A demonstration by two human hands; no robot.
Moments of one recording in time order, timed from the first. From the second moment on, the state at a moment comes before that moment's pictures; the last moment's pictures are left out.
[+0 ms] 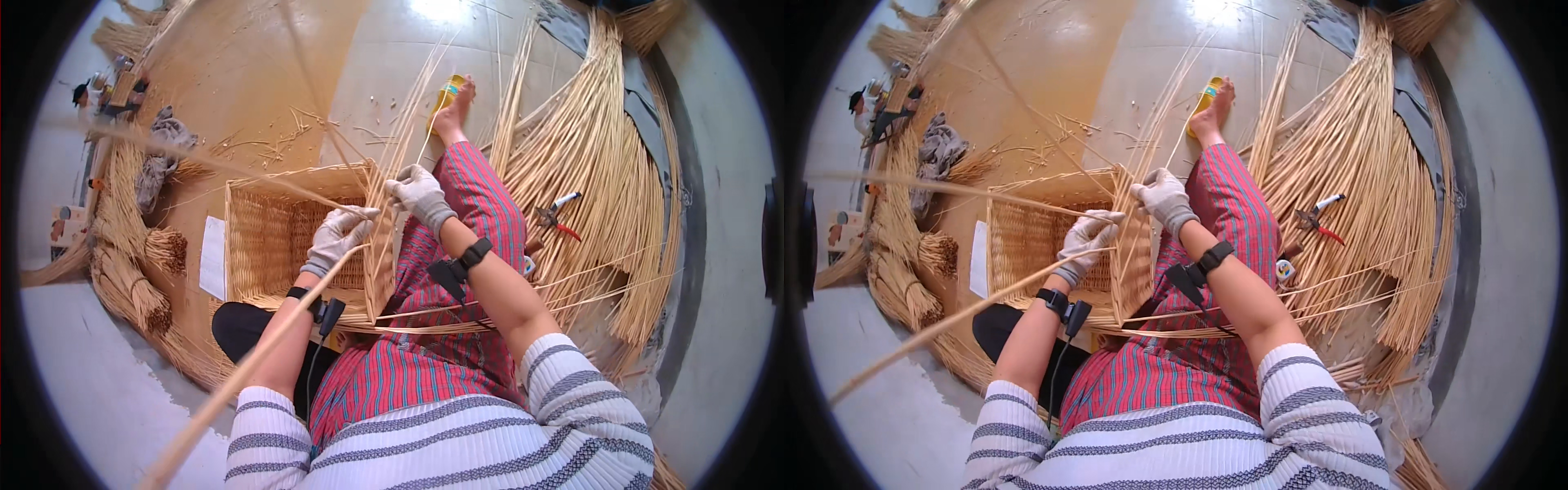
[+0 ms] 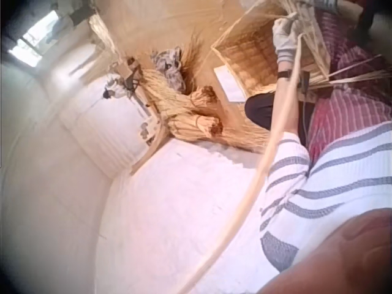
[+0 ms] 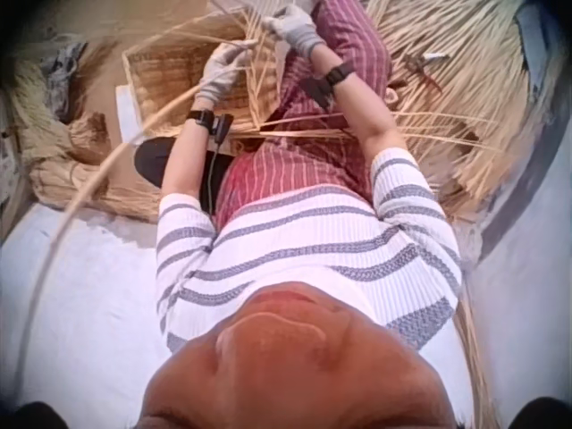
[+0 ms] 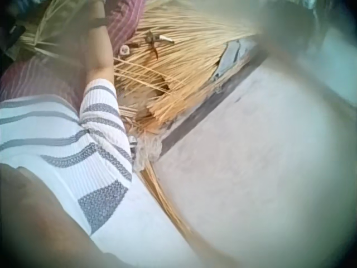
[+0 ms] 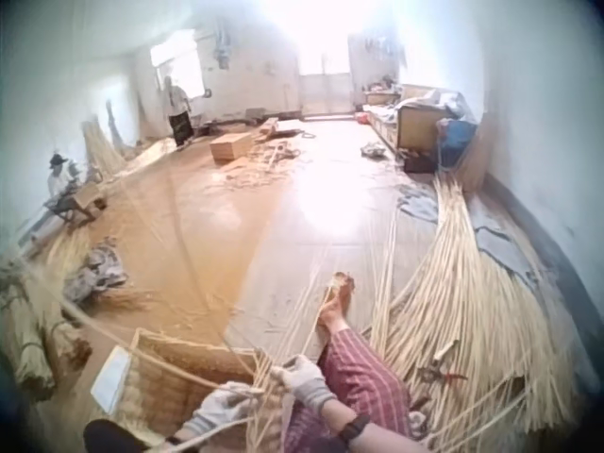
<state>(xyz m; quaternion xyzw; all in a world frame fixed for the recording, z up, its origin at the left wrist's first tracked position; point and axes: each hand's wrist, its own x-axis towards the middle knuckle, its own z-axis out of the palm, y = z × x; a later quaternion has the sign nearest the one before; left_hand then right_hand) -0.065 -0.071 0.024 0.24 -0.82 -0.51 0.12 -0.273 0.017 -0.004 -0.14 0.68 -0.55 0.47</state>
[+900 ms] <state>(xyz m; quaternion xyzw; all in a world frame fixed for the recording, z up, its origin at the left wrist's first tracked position) -0.070 -0.071 0.014 0.24 -0.73 -0.64 0.09 -0.201 0.076 0.030 -0.29 0.76 -0.50 0.28</state>
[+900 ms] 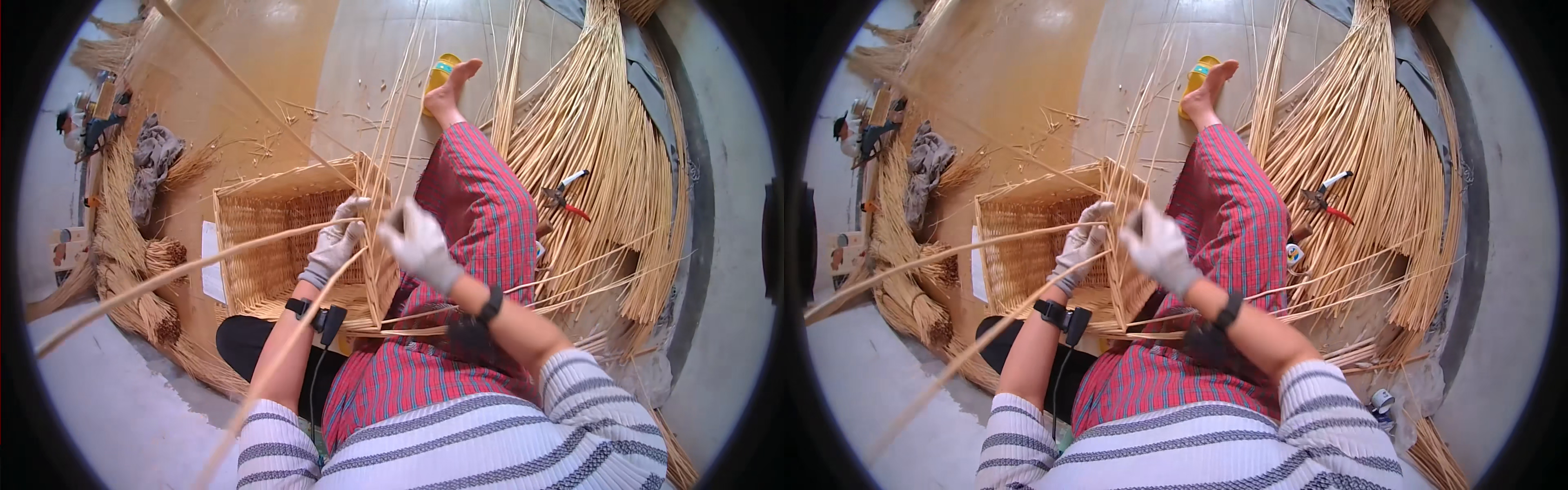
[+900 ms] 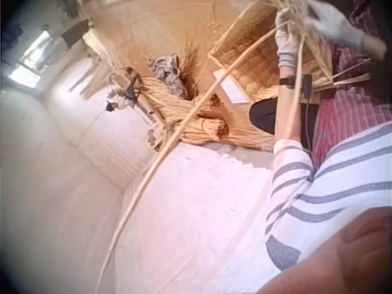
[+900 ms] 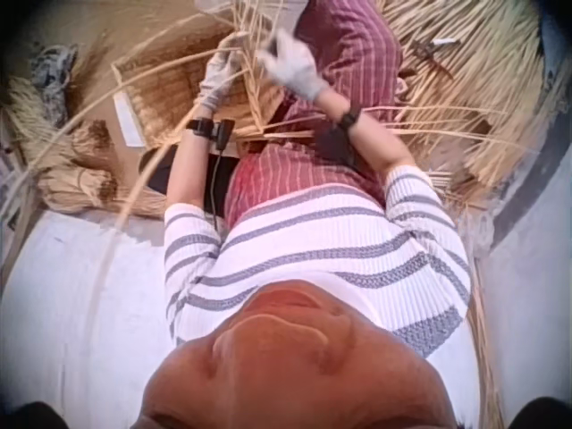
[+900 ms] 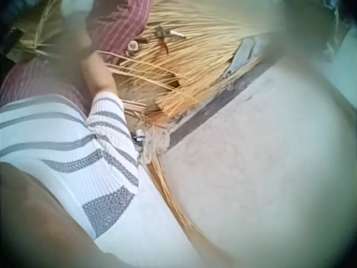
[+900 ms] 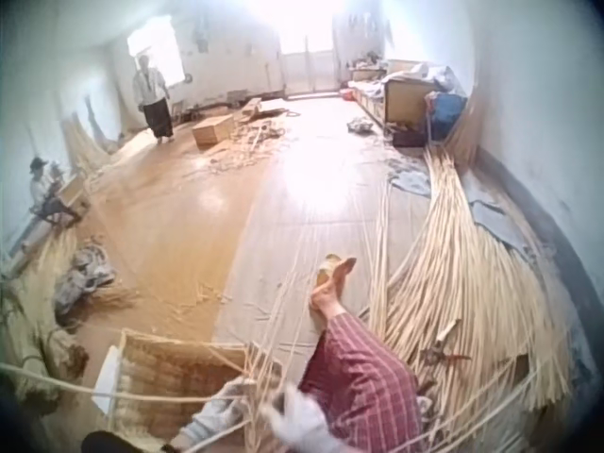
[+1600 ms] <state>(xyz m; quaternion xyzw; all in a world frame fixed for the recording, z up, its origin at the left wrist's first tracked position) -0.077 -0.080 0.002 0.28 -0.70 -0.65 0.11 -0.173 0.075 0.070 -0.51 0.75 -0.21 0.36</state>
